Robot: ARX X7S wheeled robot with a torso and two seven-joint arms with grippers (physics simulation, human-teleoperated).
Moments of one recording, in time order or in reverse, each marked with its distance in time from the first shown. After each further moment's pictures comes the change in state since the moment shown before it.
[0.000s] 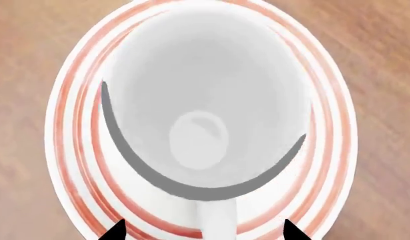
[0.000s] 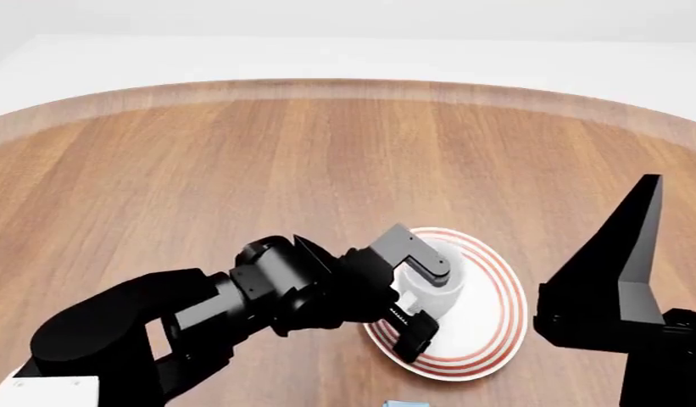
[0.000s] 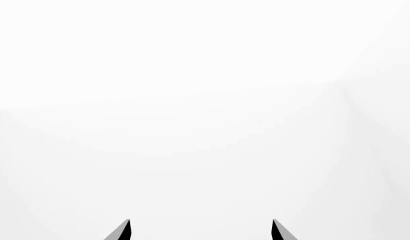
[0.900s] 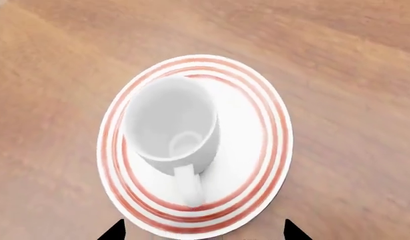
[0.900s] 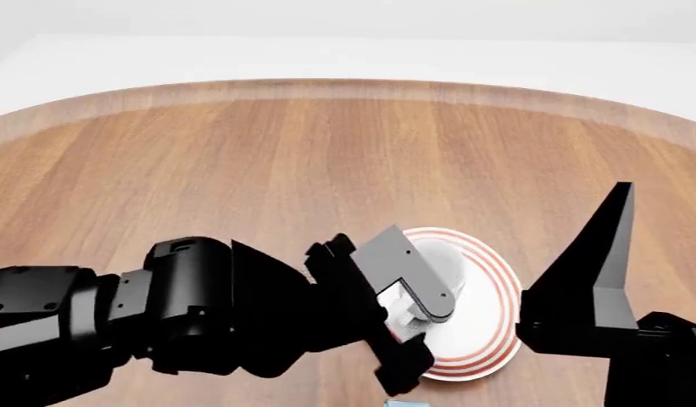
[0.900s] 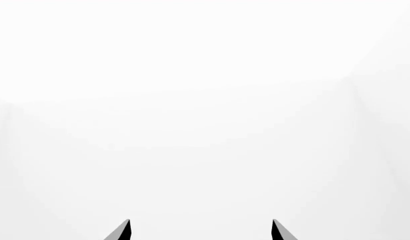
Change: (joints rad) left arm -0.106 -0.363 -0.095 0.818 -0.128 -0.098 -0.409; right arm -0.003 -0.002 -0.036 0.012 -0.026 -0.008 -0.002
